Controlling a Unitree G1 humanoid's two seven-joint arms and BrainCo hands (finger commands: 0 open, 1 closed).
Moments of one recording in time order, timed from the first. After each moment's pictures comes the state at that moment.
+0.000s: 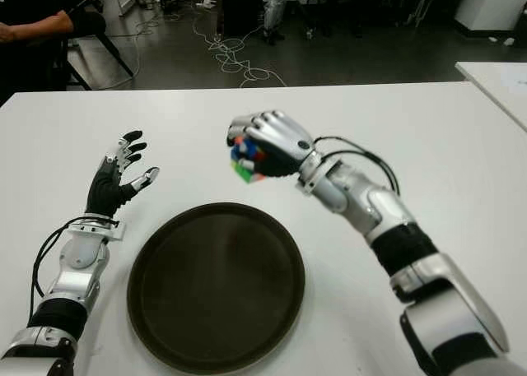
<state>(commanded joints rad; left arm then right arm) -0.36 0.17 0.05 0.79 0.10 -0.73 0.02 -0.62 -0.37 0.47 0.40 -0.69 -0.60 -0.12</state>
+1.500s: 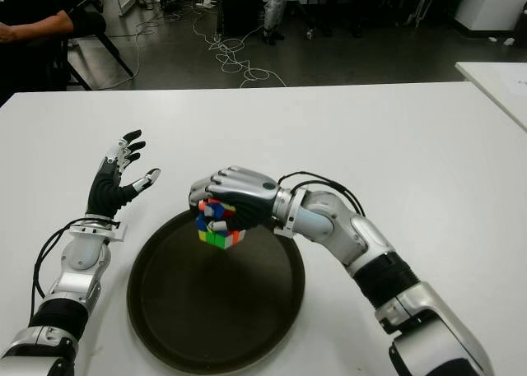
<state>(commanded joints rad) -0.37 0.17 0.05 0.81 0.11 -0.76 0.02 -0.52 -0.31 0.50 0.27 -0.47 -0.67 0.33</state>
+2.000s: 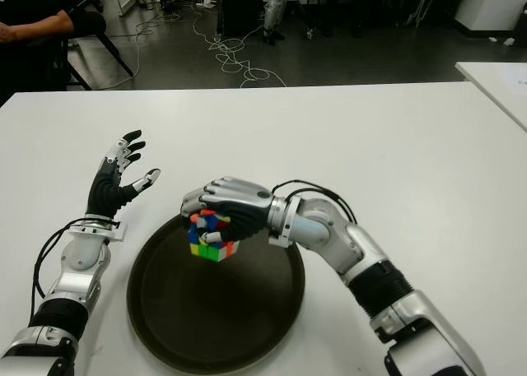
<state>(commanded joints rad) -0.37 0.17 0.05 0.80 0.12 -0.76 0.04 -0.48 -0.27 0.50 0.31 -0.39 -0.70 0.38</state>
